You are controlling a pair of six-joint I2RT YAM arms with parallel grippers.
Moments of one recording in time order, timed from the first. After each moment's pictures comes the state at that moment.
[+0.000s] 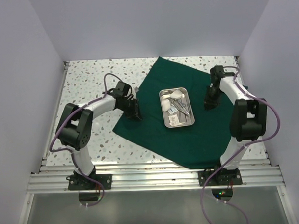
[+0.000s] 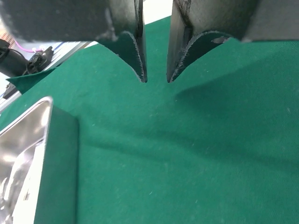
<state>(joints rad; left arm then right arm) -0.41 1.85 1.18 -0.46 0.45 -0.45 0.00 1.82 1.42 -0.94 0.02 0.37</state>
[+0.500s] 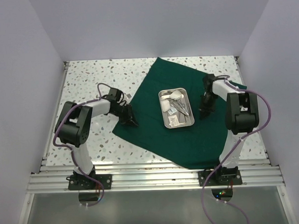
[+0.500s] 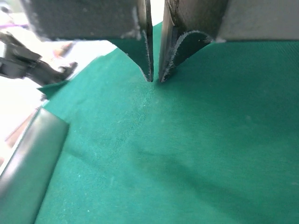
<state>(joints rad) -0.32 1.89 1.06 -0.40 0.57 -0.50 0.04 1.96 1.34 -0.92 0.00 0.39</state>
